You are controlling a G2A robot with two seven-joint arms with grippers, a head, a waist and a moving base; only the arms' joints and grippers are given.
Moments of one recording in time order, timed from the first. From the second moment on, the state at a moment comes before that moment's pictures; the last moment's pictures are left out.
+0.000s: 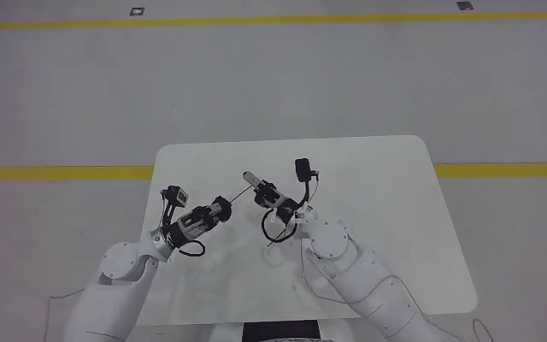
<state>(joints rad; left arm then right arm) 1.66 -1.10 -1.47 -1.60 -0.52 -0.26 -0.92 -1.33 -1.36 0.91 -1.59 0.07 0.06 0.22</state>
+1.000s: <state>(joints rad) 1.61 -1.07 -1.55 -1.43 -0.71 -0.22 -1.27 -1.25 -1.36 0.97 -1.41 0.51 0.00 0.76</state>
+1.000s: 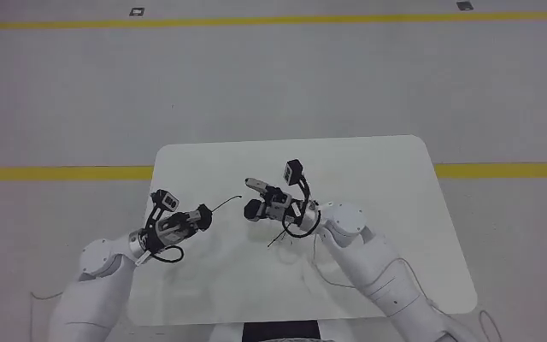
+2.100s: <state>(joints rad) 1.58 -1.05 -1.55 -1.36 -0.70 -0.24 -1.39 -1.19 -1.38 0.93 -1.25 0.72 0.02 0.94</state>
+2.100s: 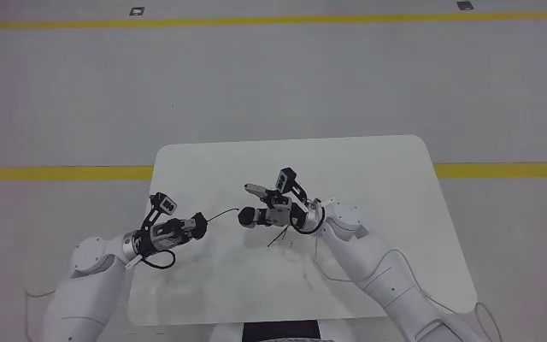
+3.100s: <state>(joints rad) 1.58 -1.05 -1.55 -1.36 -0.70 -0.24 -1.39 -1.19 -1.38 0.90 -1.24 0.73 0.05 0.94</state>
